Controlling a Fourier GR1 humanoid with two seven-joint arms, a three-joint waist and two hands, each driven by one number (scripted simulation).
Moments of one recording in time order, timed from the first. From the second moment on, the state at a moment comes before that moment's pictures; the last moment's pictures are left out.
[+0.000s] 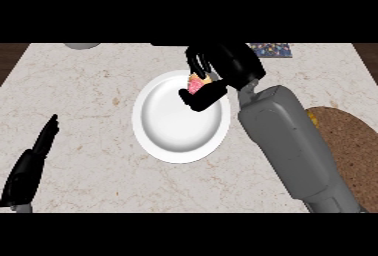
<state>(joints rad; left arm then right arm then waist) 0.06 0.28 0.14 -1.49 -0.21 -0.03 -0.13 -0.91 -0.09 0.23 -1.28 0.60 0.19 0.21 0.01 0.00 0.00</state>
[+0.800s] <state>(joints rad) 0.05 0.25 0.12 -1.49 -0.24 -0.03 -0.13 -1.00 0.00 0.45 -0.81 0.37 -0.11 0.25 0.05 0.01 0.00</state>
